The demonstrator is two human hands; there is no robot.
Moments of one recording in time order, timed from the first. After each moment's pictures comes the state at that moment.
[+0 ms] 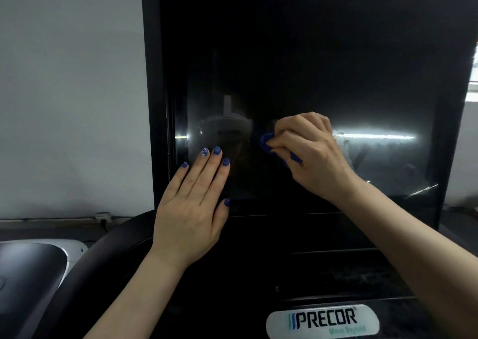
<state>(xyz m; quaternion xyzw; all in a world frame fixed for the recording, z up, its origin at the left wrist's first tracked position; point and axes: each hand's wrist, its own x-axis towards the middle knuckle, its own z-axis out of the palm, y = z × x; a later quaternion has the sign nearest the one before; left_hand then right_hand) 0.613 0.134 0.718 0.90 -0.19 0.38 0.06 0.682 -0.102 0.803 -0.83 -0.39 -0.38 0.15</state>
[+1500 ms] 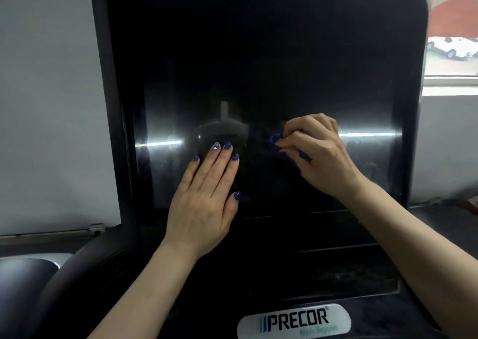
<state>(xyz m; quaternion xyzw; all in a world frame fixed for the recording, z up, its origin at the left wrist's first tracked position) 0.631 0.066 0.734 0.91 -0.23 0.34 0.09 0.684 -0.175 0.805 -0.83 -0.36 -0.38 0.17</state>
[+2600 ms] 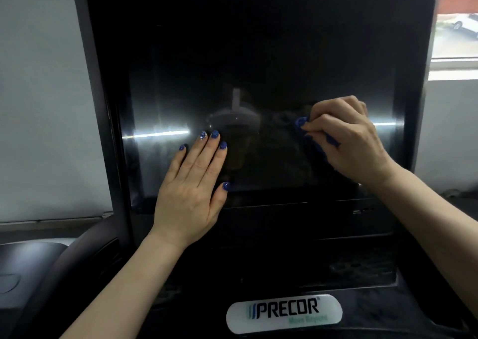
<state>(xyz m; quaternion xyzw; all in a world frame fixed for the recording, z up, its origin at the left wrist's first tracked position) 0.631 0.065 0.732 0.91 -0.22 0.35 0.06 0.689 -0.231 0.804 -0.83 -0.35 -0.40 0.16</state>
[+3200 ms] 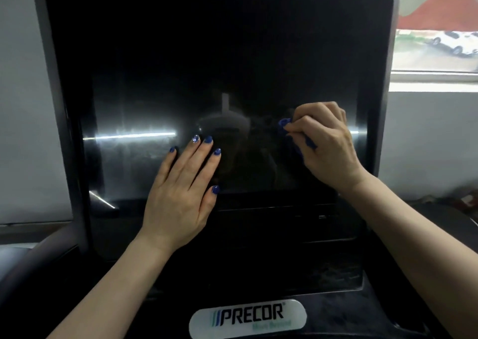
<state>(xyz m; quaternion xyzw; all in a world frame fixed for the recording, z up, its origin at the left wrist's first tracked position) 0.632 0.025 0.732 0.90 -0.23 0.37 0.08 0.694 -0.249 0.800 -0.82 -0.32 -0.43 0.19</state>
